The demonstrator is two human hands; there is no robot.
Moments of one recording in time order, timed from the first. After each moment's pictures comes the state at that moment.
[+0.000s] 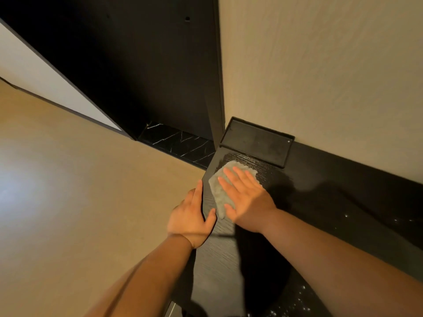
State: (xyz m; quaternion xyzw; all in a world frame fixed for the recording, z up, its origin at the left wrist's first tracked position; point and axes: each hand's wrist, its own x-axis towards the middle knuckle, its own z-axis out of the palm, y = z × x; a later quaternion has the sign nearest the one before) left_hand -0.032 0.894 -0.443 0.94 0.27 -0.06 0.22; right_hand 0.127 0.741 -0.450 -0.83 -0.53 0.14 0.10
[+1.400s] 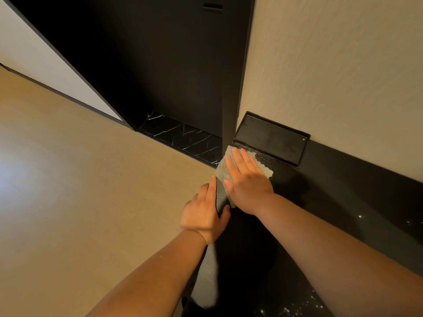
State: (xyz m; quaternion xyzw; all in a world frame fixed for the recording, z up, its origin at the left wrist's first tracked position) left_hand -0.033 0.895 -0.446 0.94 0.26 -0.06 0.20; right_hand 0.121 0.799 -0.440 -0.88 -0.47 0.12 0.03
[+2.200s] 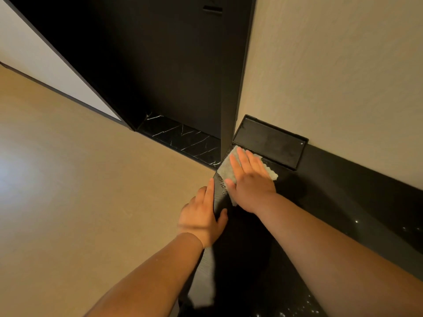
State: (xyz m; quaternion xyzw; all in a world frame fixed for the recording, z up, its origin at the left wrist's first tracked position) left_hand -0.031 0.894 -0.446 0.94 0.28 -0.08 0.19; right_hand 0.134 0.801 -0.431 -0.89 -0.42 0.15 -0.01
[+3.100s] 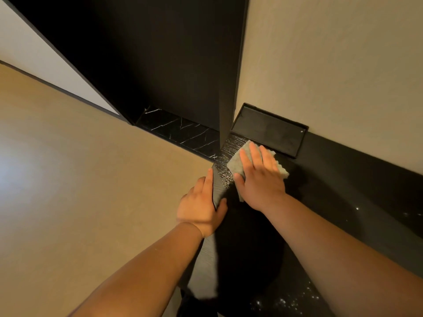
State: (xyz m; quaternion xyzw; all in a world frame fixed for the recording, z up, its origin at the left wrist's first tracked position) left_hand -0.031 0.895 -0.447 0.94 0.27 -0.07 0.21; right_hand 0.124 0.771 -0.434 -0.92 -0.36 0.11 0.01
